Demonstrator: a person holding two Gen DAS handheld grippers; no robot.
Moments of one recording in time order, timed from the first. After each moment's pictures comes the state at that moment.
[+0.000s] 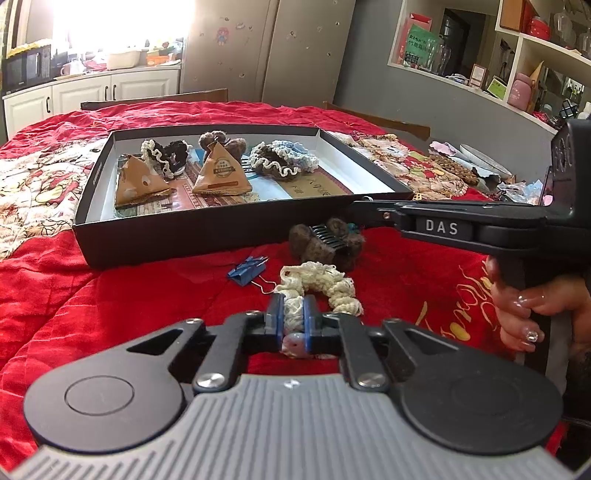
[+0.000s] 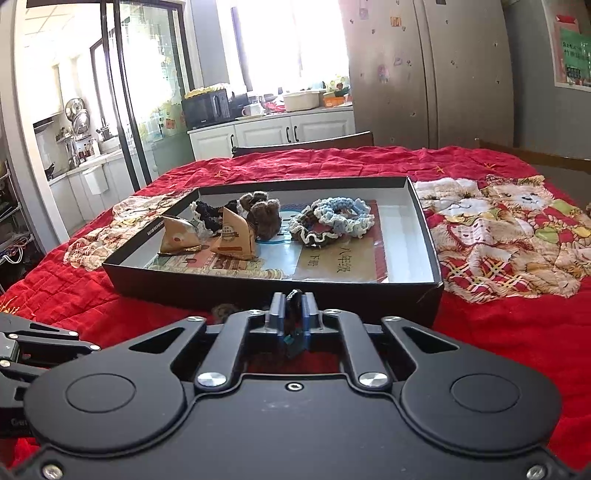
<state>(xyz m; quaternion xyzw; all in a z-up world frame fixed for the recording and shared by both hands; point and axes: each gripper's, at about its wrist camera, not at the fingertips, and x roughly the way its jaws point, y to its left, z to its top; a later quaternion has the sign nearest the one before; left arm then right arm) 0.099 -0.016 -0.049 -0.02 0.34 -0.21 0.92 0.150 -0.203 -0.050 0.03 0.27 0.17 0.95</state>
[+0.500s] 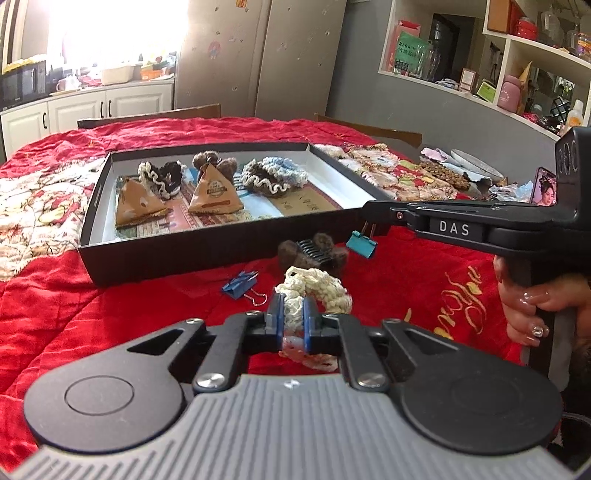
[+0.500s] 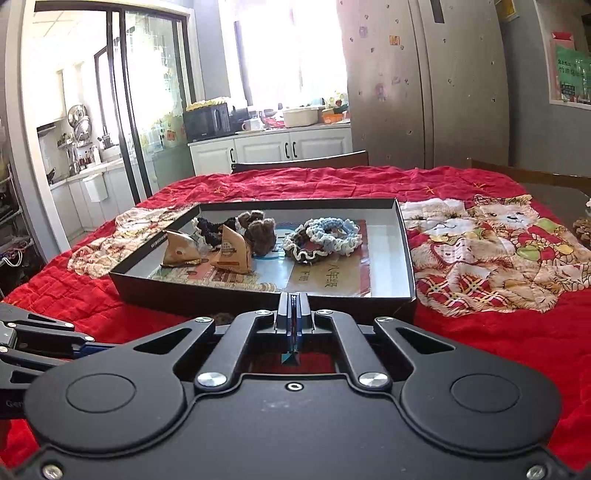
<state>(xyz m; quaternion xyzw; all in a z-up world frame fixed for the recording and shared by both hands) 0.088 -0.018 -0.033 -0.01 0.31 -0.22 0.92 0.132 -0.218 -0.033 0.02 0.24 0.17 0.95</state>
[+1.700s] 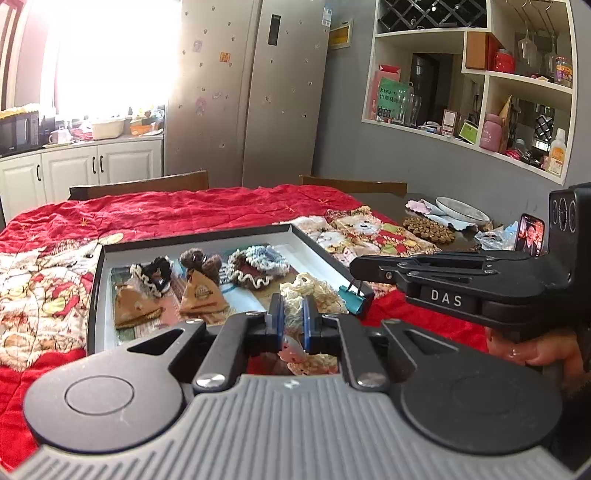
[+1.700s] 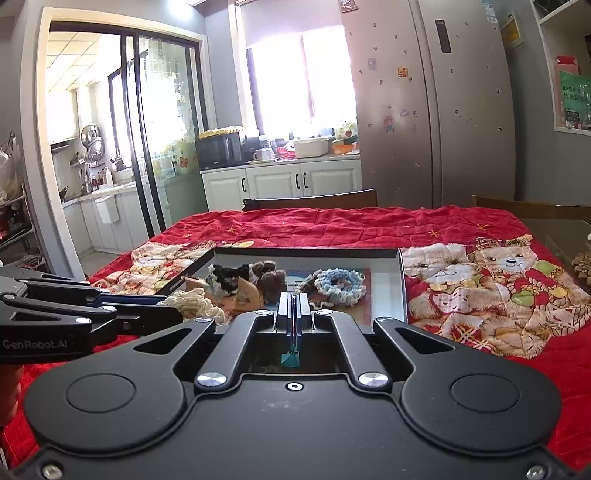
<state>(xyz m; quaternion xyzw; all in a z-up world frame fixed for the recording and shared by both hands) 0.099 -0.032 0.031 0.00 0.24 -0.23 0.94 0.127 -0.228 0.012 0.03 0.20 0.18 0.96</state>
